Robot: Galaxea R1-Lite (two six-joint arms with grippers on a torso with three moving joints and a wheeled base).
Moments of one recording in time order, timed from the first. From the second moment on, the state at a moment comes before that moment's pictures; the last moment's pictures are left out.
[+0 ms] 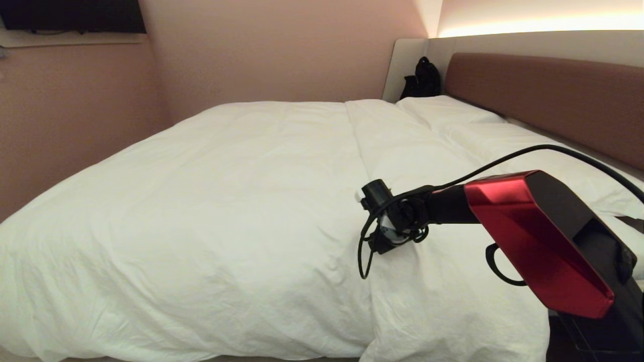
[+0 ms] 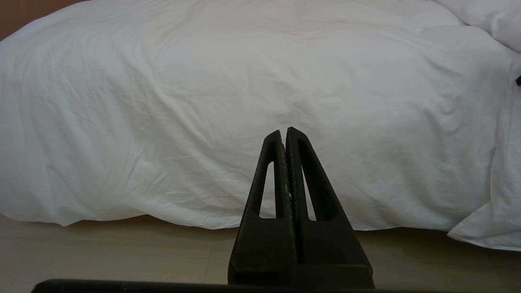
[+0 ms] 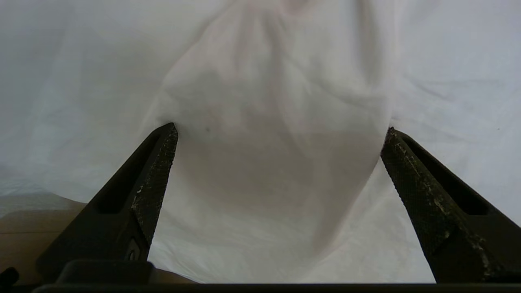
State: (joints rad) left arm 0.00 0.00 0.00 0.00 0.02 -0.02; right arm 0.52 2.45 -1.90 0.46 -0.57 0.06
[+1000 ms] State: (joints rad) left arm 0.00 0.00 0.00 0.00 0.02 -0.02; right arm 0.52 2.45 -1.90 0.46 -0.57 0.07
